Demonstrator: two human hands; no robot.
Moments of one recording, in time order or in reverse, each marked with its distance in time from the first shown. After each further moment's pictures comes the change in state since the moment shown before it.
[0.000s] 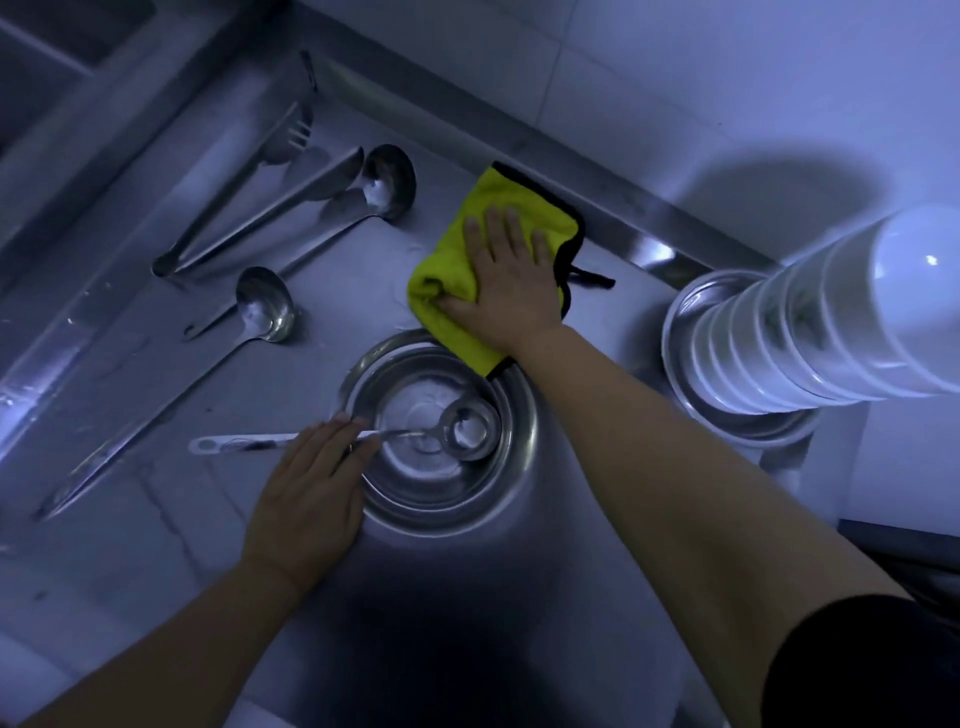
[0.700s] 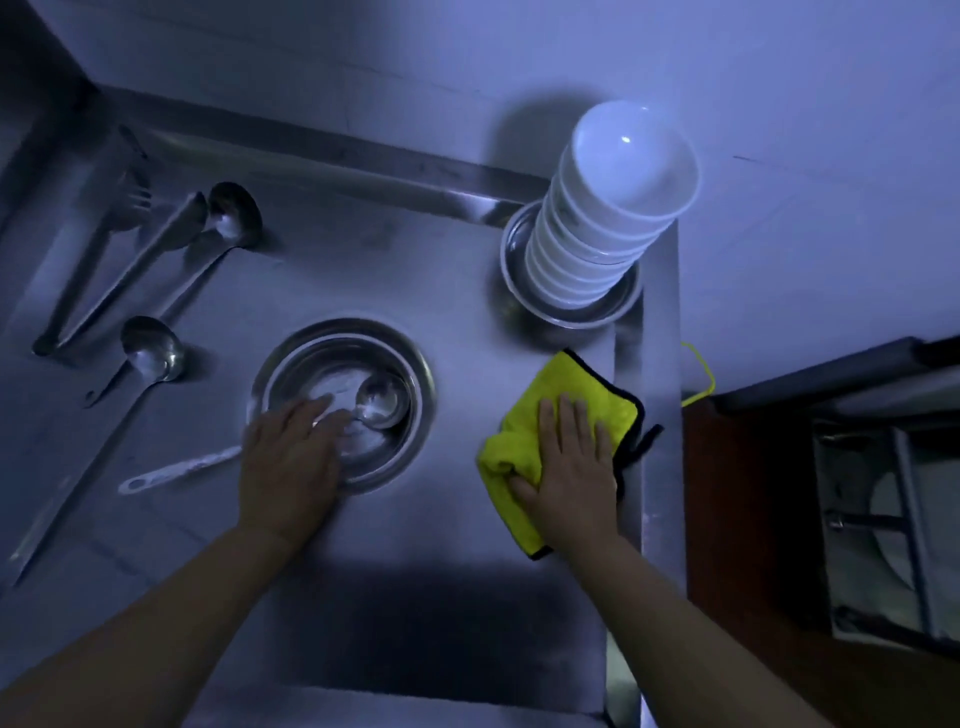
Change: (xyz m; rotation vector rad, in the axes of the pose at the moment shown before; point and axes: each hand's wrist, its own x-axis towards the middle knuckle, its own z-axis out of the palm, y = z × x) left_hand 0.024 0.045 -0.019 0.023 0.073 0.233; right_hand -0.321 0.019 0.030 0.090 -0.020 0.560
